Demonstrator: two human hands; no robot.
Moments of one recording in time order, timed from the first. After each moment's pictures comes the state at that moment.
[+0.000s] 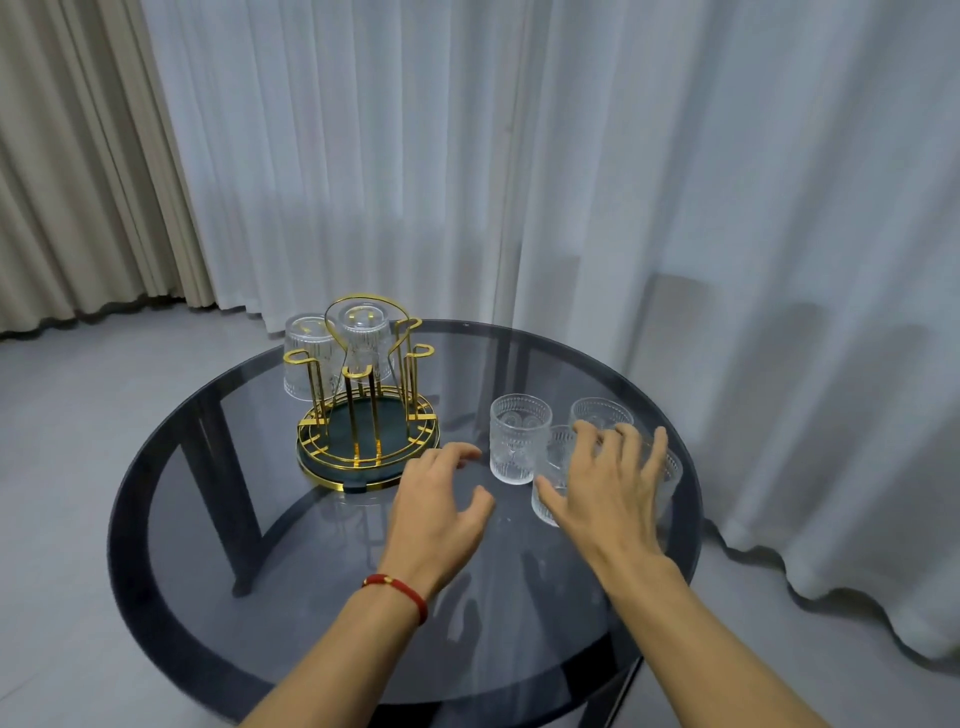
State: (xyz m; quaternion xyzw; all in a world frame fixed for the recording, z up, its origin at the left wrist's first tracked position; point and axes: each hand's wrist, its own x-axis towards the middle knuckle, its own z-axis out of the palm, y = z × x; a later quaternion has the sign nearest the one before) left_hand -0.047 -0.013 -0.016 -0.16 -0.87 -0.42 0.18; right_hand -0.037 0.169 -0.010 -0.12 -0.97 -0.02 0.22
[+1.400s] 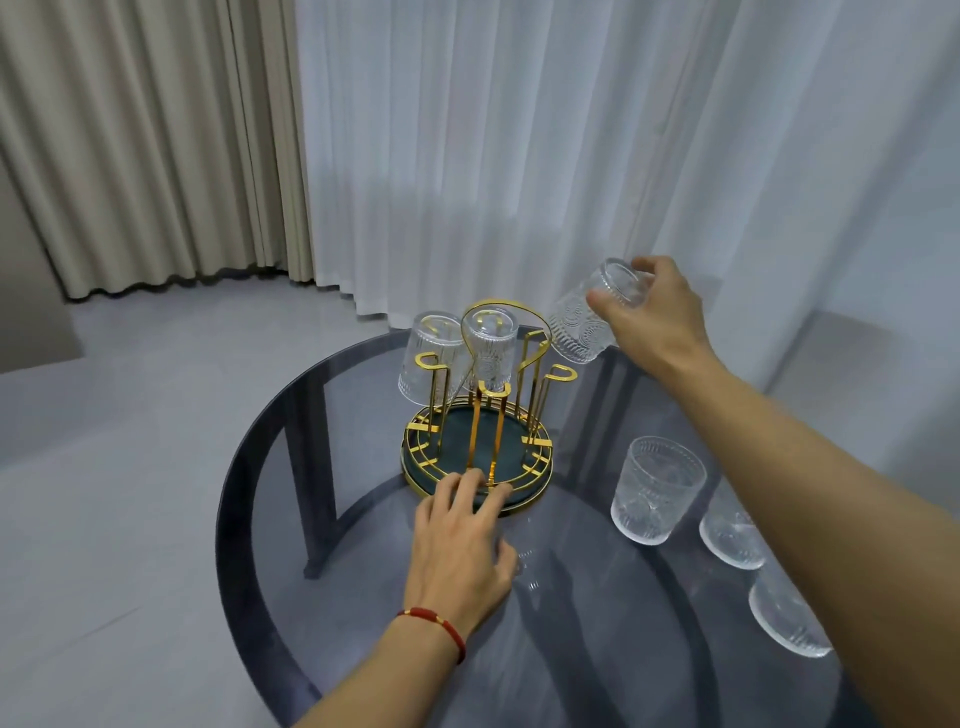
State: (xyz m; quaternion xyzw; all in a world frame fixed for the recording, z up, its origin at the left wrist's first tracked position) left_hand -0.106 -0.095 -0.080 -0.09 -0.96 -0.19 0.18; right_hand -0.214 0.091 0.124 0.02 -0.88 0.40 0.26
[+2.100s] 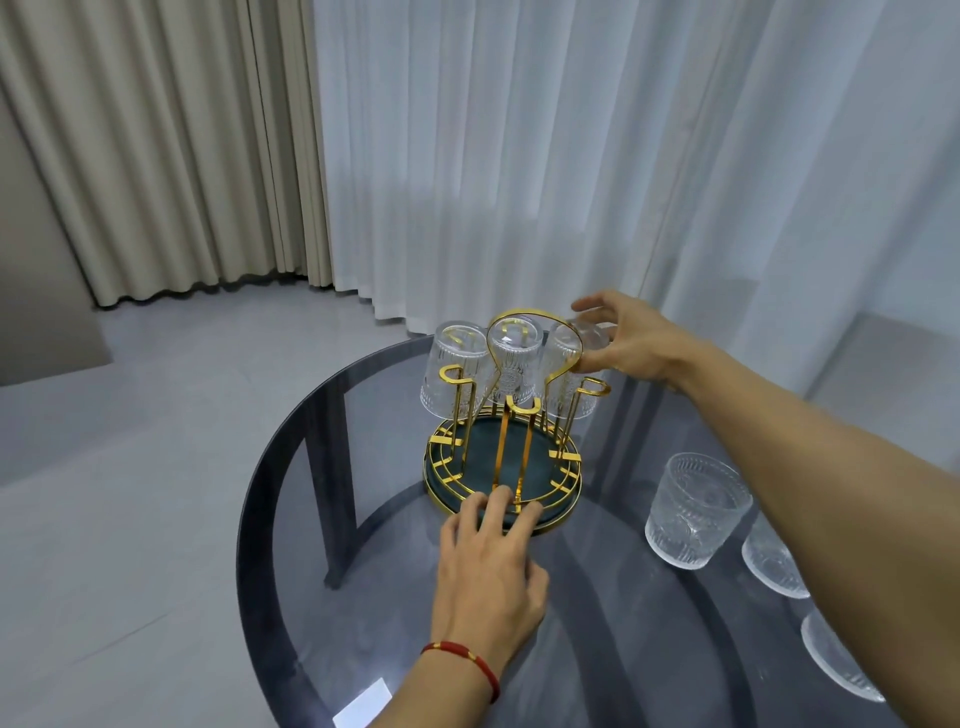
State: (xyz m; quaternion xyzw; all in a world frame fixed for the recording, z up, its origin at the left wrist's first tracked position) left_hand -0.104 -0.094 -0.078 -0.09 -0.96 -0.19 0.19; right_hand -0.265 0.080 0.109 0.12 -0.93 0.36 0.01
